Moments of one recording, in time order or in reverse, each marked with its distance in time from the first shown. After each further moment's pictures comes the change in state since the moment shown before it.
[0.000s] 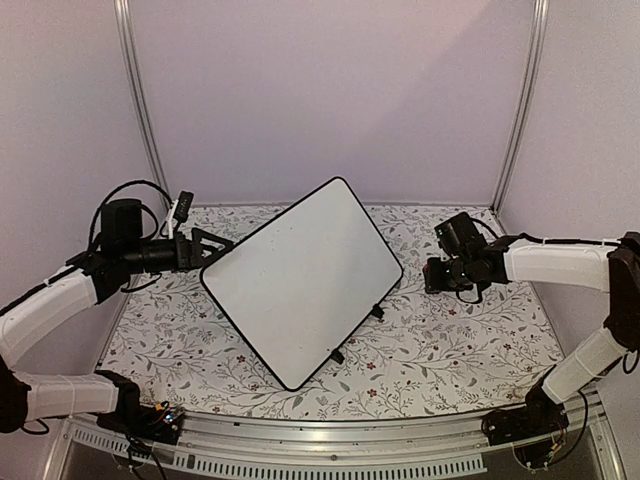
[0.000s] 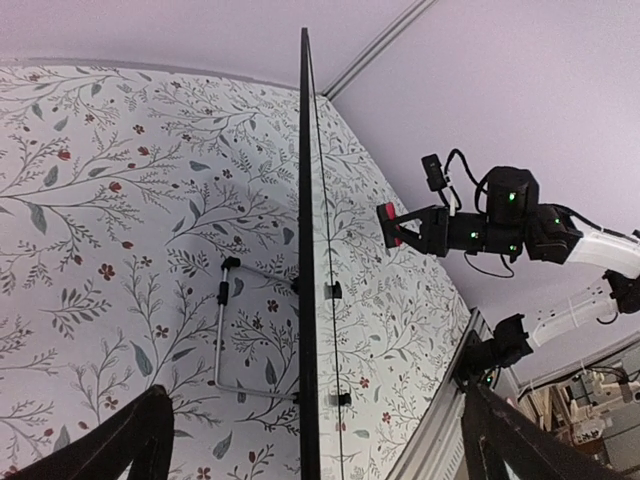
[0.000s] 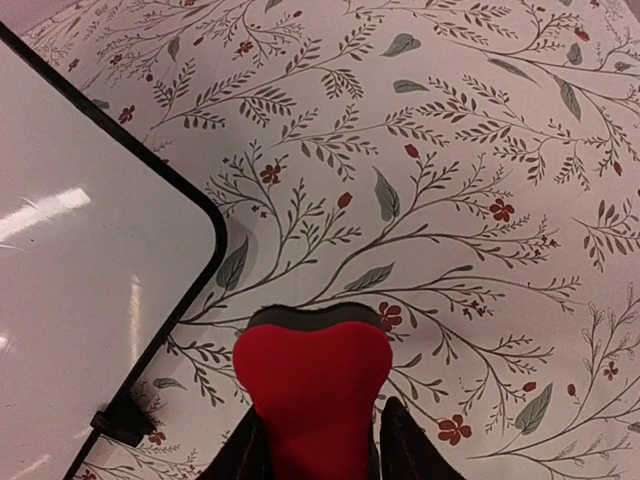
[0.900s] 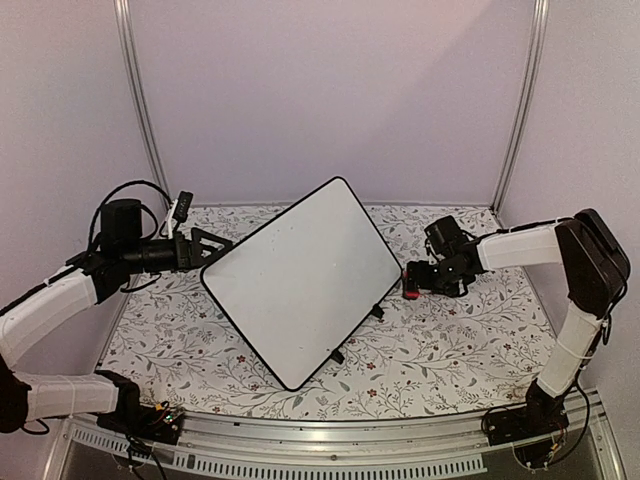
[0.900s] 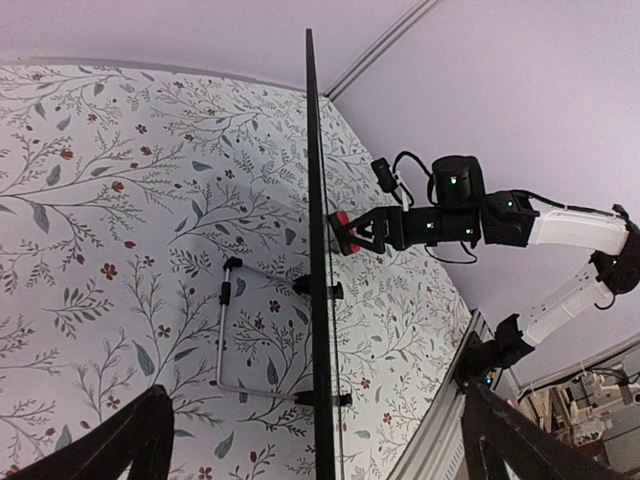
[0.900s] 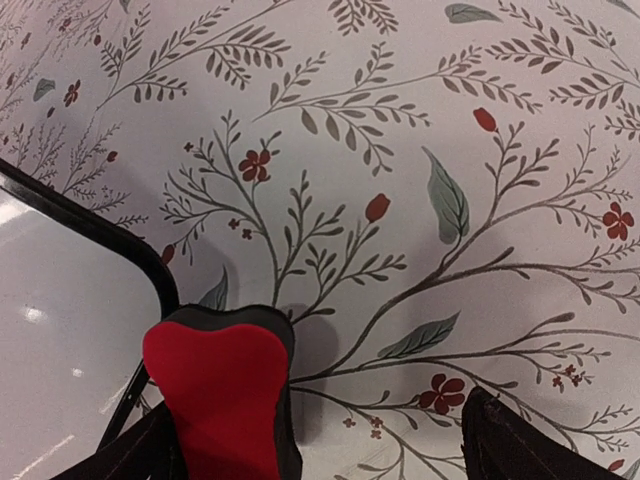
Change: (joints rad) left arm 0.007 0.001 -0.001 -0.001 0.000 0.000; right arm -0.103 0.273 0.082 0.084 -0.194 0.035
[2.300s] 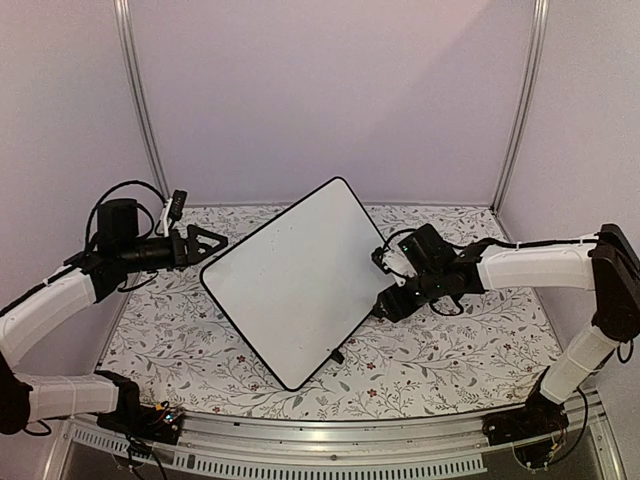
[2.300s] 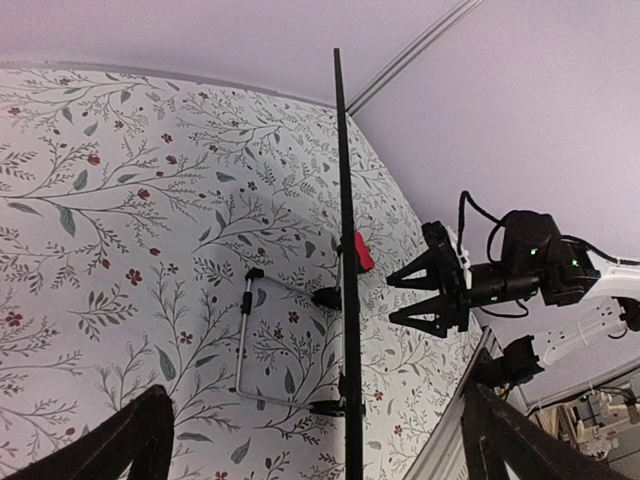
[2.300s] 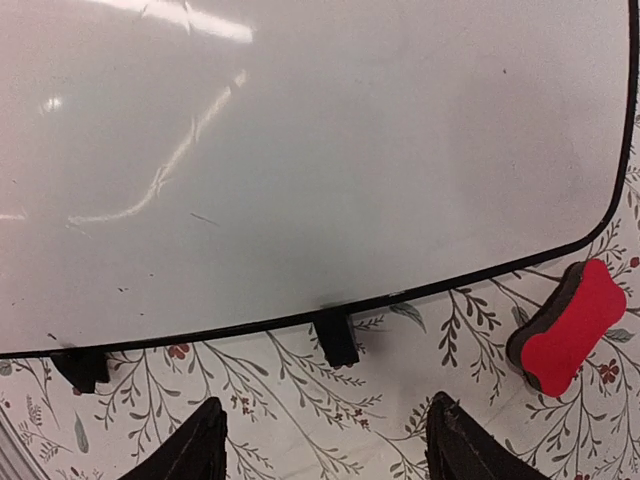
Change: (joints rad) left arm 0.037 -0.002 0.000 0.000 -0.022 -0.005; right arm 0.278 -0.182 -0.034 -0.062 -0.095 -0.410
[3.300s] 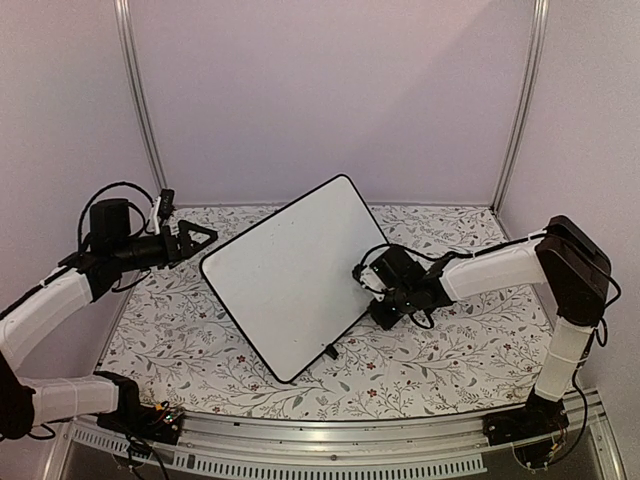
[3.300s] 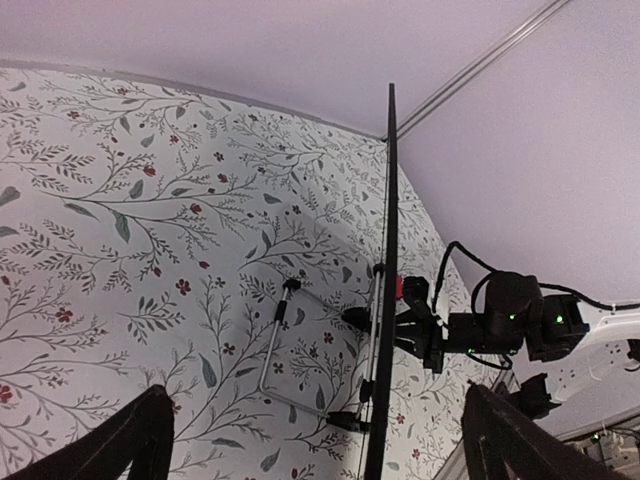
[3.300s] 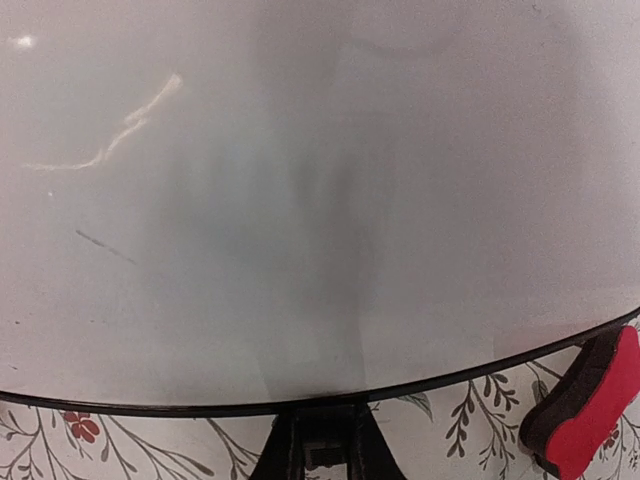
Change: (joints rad) left arm 0.071 -0.015 0.000 -0.013 -0.036 -0.014; right arm 0.076 0.242 0.059 0.117 0.196 -0.093
